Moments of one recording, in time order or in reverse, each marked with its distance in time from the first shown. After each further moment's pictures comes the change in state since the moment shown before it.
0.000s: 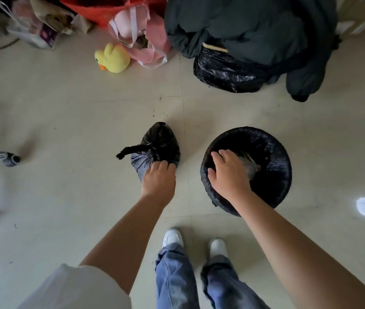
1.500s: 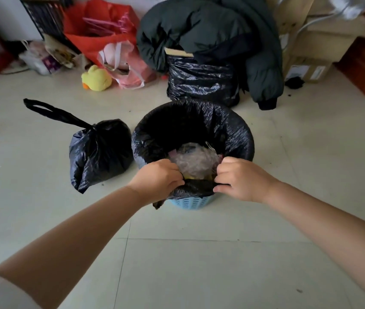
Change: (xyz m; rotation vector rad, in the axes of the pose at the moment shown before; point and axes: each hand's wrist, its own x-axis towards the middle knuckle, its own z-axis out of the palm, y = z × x) left_hand 0.028 0.169 0.238 0.069 0.751 0.644; right_hand -0.086 0.263 0.150 -0.238 0.271 -0.854
